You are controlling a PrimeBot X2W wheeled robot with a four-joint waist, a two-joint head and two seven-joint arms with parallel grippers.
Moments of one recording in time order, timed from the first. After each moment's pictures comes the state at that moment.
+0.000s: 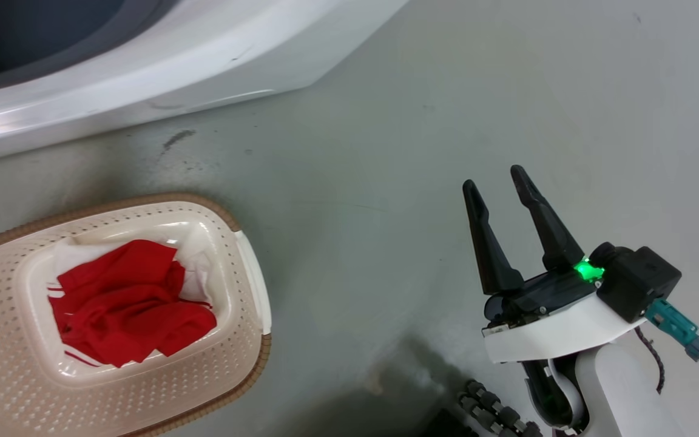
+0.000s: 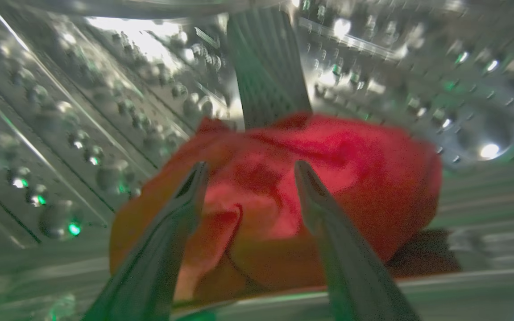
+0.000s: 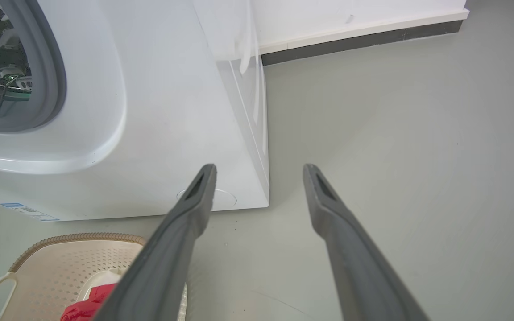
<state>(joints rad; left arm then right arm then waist) -1.55 0.44 -0.16 1.23 -0.11 -0.08 0.23 -0.25 -0.05 0.28 0.02 0.33 0.13 -0.26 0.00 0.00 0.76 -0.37</state>
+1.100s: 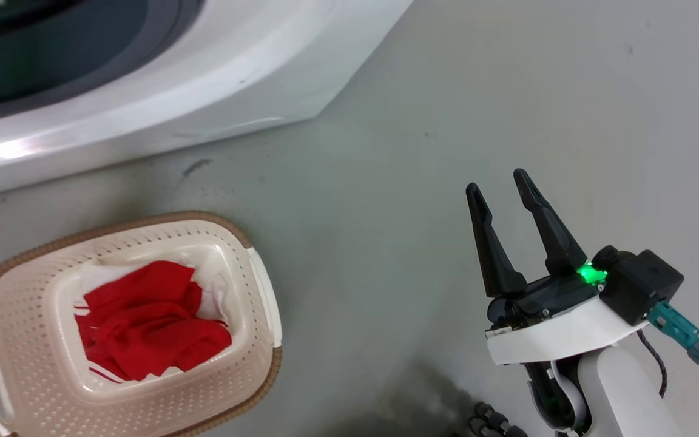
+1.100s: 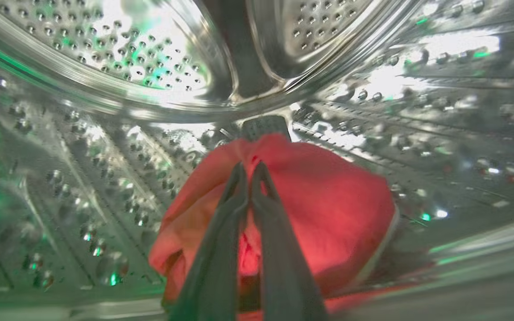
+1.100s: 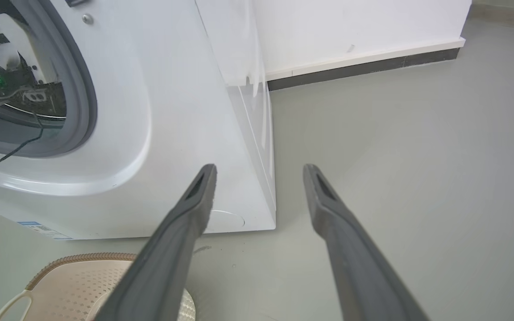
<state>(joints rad) -1.40 0.44 -0.19 1.10 -0.15 0.01 -0.03 -0.24 -0.05 0.27 0.02 0.33 0.13 -0.26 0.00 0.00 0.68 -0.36</state>
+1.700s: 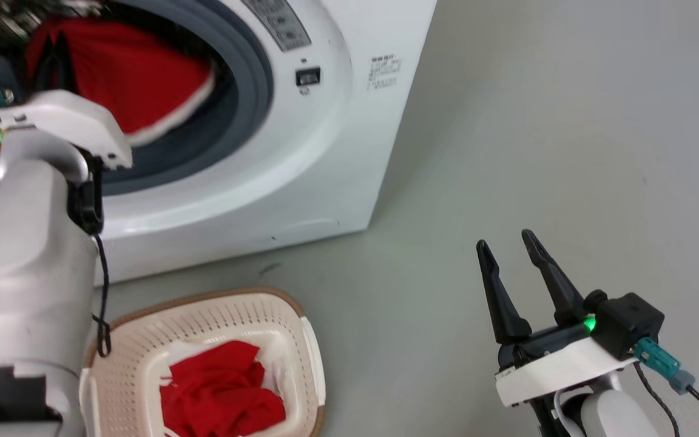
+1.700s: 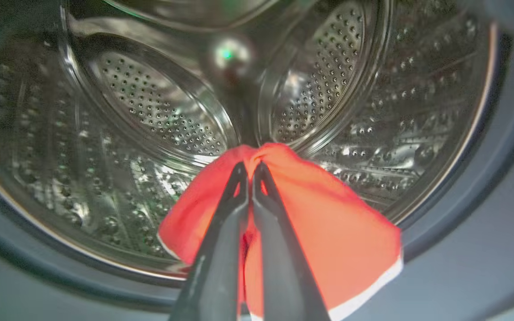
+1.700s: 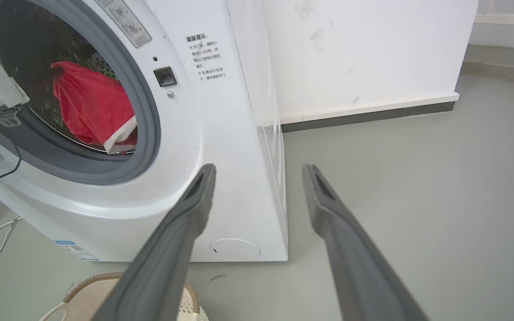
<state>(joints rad) -0.98 0.31 -0.10 0.95 -0.27 0.02 -0.26 -0.13 -0.05 0.22 0.09 0.26 0.13 -0.25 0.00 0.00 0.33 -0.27</state>
